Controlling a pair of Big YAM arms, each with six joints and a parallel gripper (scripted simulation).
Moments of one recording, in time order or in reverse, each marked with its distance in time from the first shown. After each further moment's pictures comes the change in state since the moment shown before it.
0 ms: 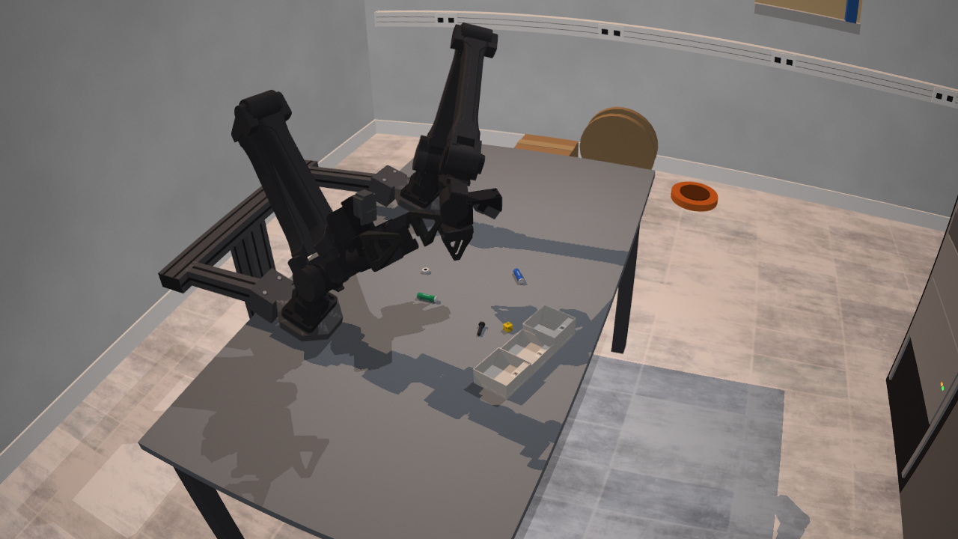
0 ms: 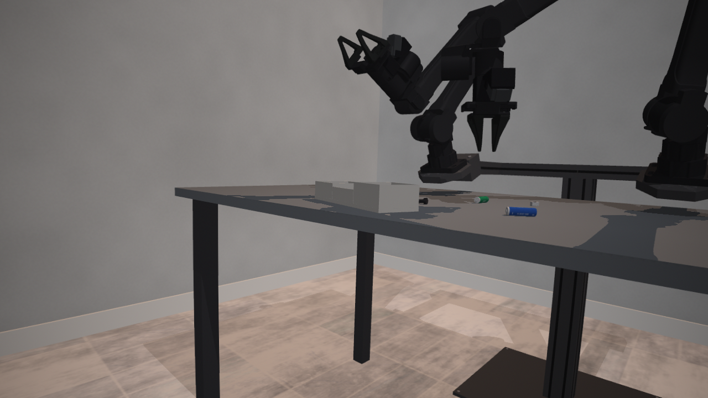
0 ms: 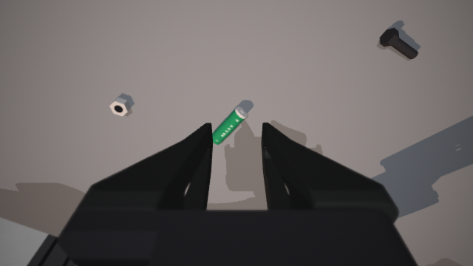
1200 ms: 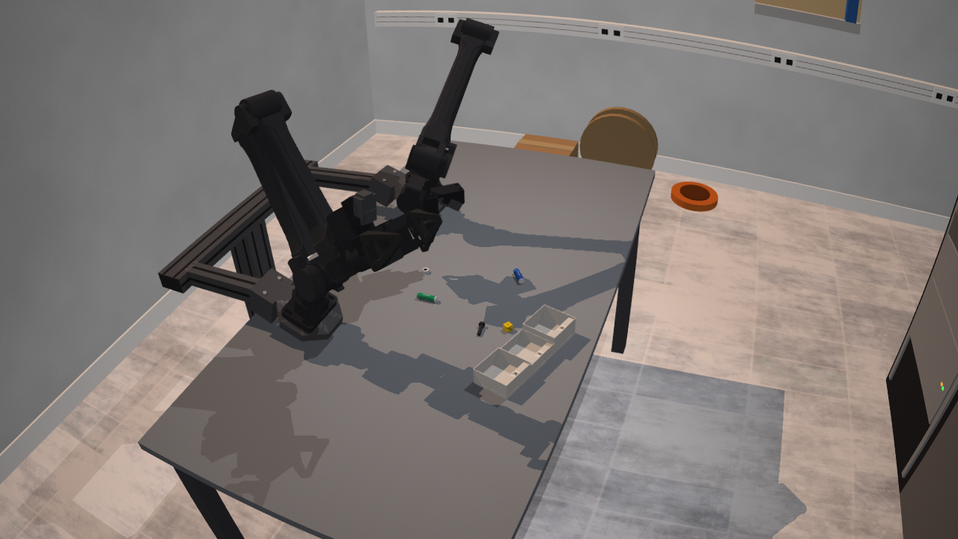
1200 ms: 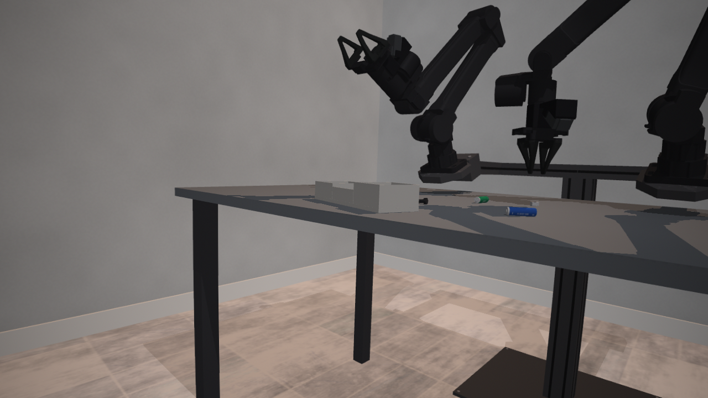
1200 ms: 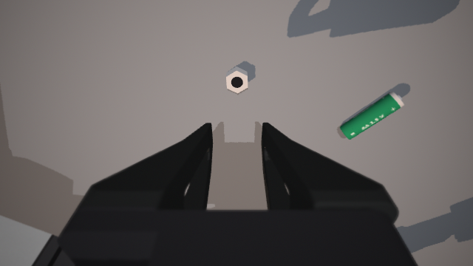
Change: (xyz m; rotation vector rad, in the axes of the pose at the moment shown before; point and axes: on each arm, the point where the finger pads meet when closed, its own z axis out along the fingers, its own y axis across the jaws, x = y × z) left arm 0.051 0.126 0.048 0.026 0.002 -0.091; right arm 0.000 0.000 0.000 0.000 0.000 0.000
